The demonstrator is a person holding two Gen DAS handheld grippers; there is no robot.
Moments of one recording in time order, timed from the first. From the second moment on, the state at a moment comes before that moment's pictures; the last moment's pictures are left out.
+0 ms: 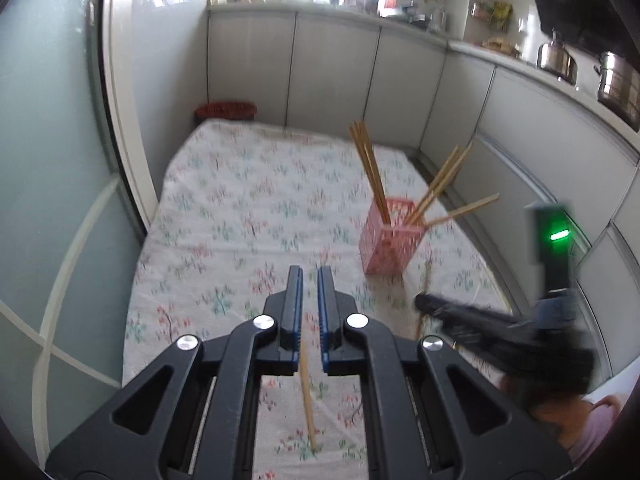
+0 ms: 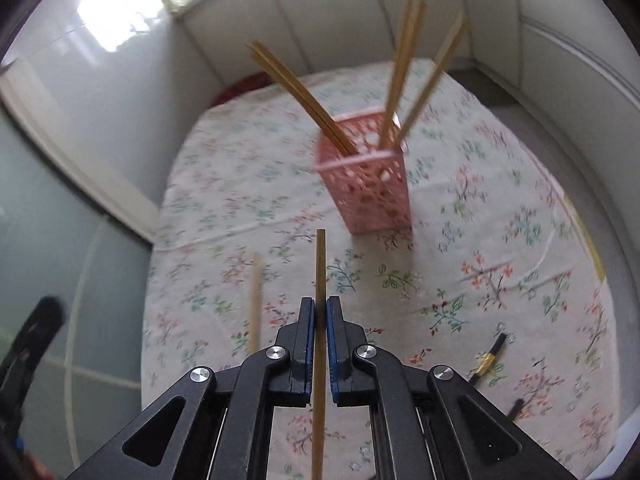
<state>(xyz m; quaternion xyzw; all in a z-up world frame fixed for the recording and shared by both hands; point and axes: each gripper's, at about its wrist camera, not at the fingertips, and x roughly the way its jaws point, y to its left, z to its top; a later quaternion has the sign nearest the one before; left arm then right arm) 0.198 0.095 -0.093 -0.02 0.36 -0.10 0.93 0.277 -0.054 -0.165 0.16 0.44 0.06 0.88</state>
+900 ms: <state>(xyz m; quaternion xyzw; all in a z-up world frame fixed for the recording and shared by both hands) 0.378 0.039 -0.256 0.05 0.61 -0.04 0.79 0.263 -0.102 -0.149 0.18 0.41 0.13 0.88</state>
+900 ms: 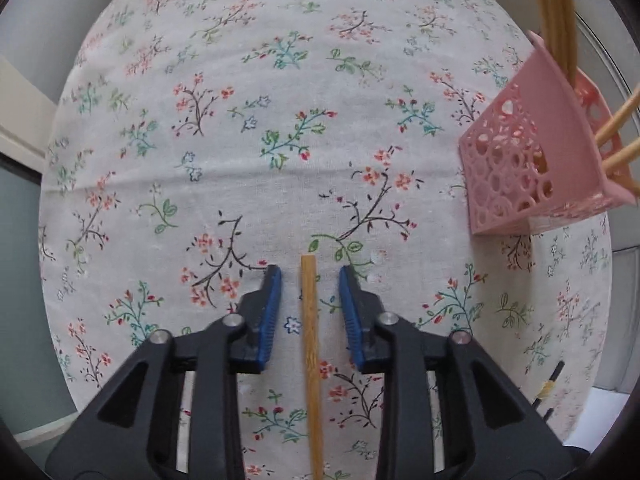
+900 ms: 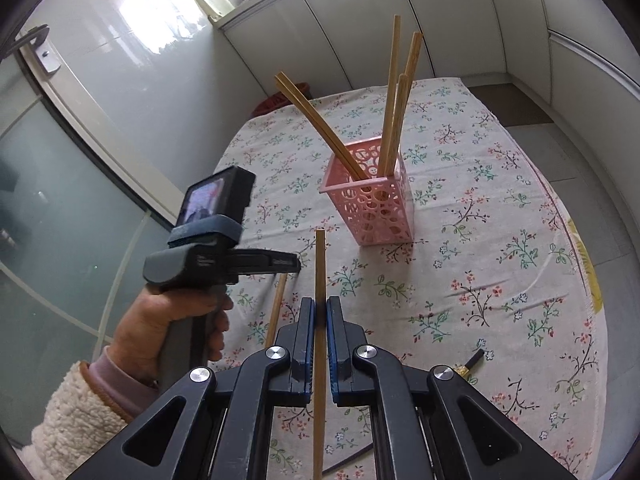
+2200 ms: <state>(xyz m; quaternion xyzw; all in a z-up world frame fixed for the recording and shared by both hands) 0.199 0.047 -0.007 -0.02 0.27 -0.14 0.95 0.198 -0.162 -0.006 0.16 0.27 0.13 0.94</state>
